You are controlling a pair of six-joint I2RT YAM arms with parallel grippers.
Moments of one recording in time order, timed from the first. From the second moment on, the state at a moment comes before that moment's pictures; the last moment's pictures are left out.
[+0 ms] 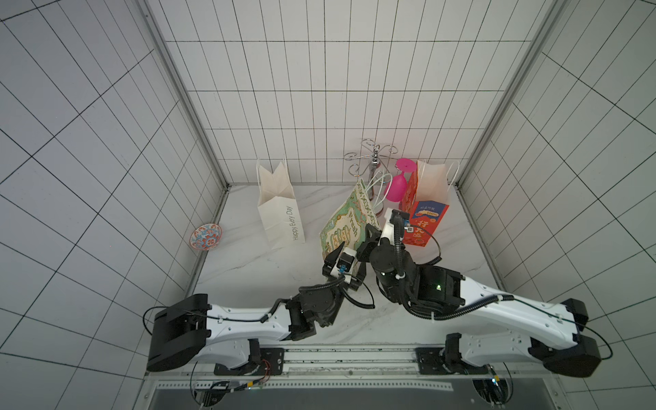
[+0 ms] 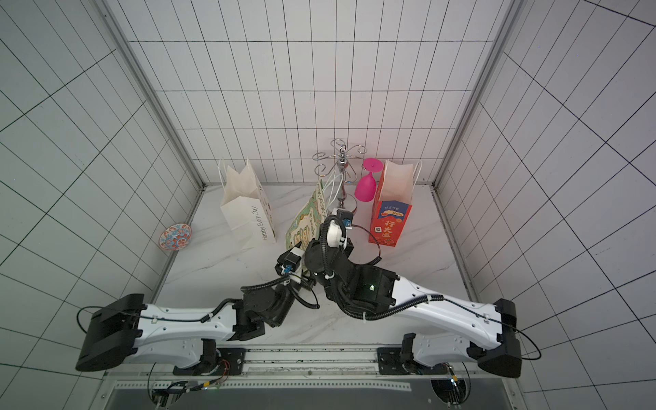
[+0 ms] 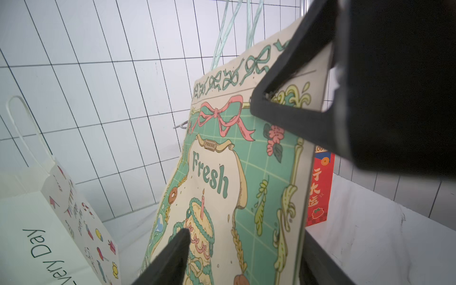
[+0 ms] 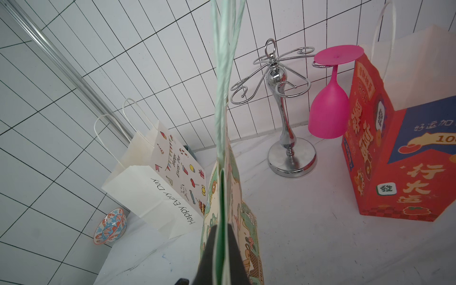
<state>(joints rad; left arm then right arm) -1.08 0.78 0.49 0.36 -0.03 0.03 1.06 0.90 0.84 -0.16 0.48 0.20</state>
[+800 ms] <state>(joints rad) -1.29 1.23 0.58 0.76 -0.79 0.17 1.25 1.19 1.17 -0.35 1.00 0.71</state>
